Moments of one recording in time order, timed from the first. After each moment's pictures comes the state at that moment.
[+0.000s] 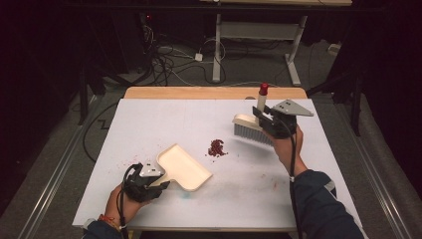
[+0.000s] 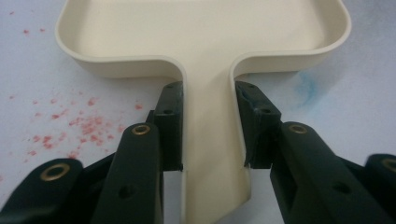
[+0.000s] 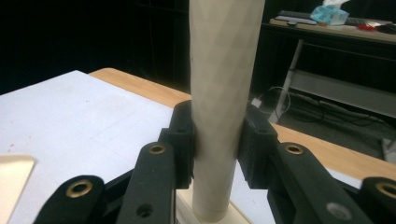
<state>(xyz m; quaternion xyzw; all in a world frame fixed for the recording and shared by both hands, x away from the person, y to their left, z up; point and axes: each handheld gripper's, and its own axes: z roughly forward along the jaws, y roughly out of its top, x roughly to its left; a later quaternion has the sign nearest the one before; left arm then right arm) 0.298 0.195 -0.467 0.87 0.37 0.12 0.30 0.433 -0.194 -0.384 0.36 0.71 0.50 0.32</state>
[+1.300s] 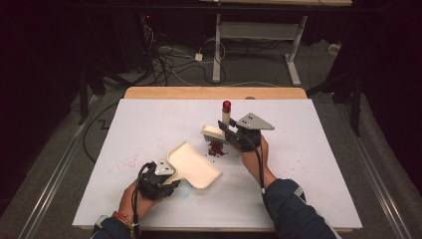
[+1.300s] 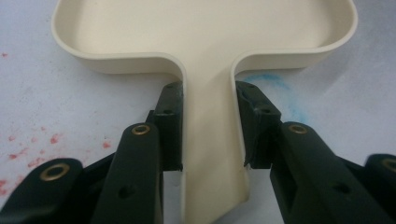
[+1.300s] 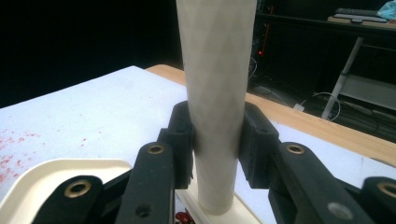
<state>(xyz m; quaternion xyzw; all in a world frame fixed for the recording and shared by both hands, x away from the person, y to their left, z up) 0.307 0.165 -0.473 0.87 0.37 0.12 0.29 0.412 -0.115 -0.419 0.32 0.73 0.53 0.28</state>
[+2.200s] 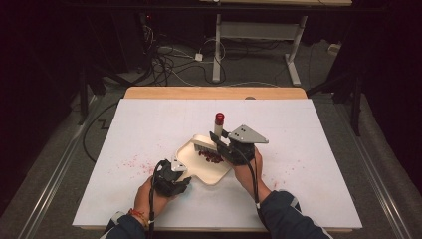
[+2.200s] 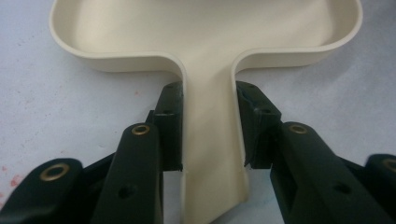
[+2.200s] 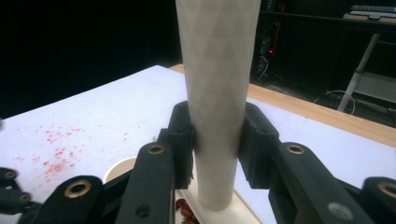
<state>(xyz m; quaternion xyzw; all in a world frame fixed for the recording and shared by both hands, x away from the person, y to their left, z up) 0.317 0.130 -0.474 0.87 0.39 0.13 0.28 0.370 -0.093 -0.418 0.32 0.73 0.54 0.26</state>
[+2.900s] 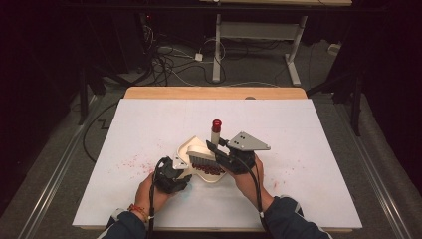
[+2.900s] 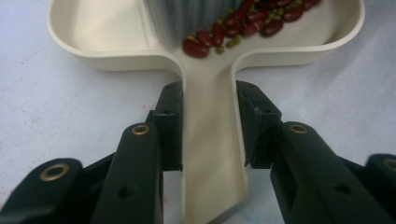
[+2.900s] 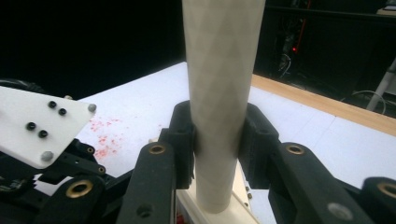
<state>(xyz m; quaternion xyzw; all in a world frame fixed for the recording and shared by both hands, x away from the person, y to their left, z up) 0.326 0.130 -0.476 0.88 0.37 0.13 0.28 0.346 -0.093 -0.411 0.30 0.75 0.55 0.23</state>
